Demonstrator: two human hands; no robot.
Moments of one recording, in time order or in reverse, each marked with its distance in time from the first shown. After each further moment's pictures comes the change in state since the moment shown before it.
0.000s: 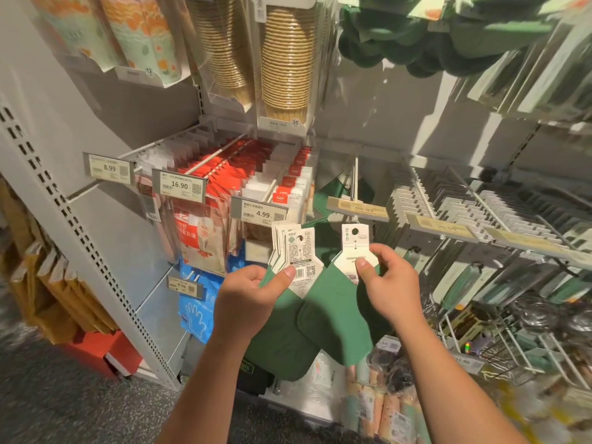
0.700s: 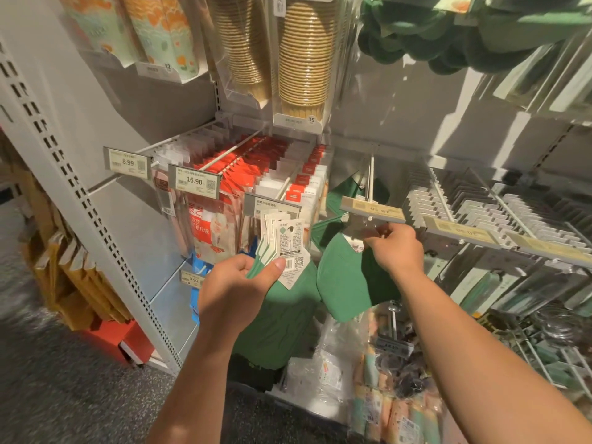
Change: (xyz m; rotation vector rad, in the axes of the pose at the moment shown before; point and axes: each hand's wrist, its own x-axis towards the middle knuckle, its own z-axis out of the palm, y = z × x) left_hand 0.004 0.015 -0.029 0.218 0.096 -0.154; right_hand 0.078 -0.015 0.019 -0.261 -0.036 0.287
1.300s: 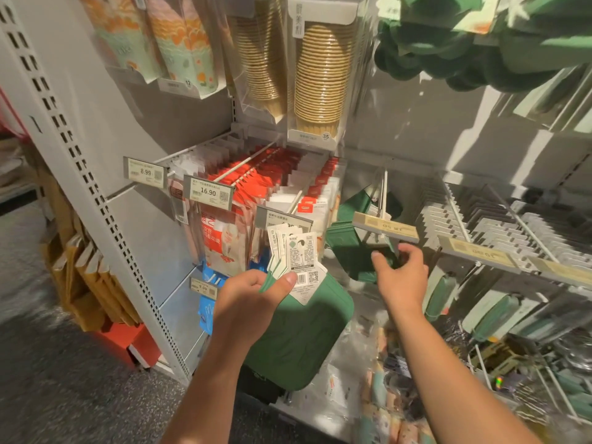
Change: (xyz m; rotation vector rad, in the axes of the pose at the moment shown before) left_hand 0.004 -0.003 0.008 -0.117 -0.019 -0.060; right_hand -0.034 0.006 0.017 0.323 0.148 -0.061
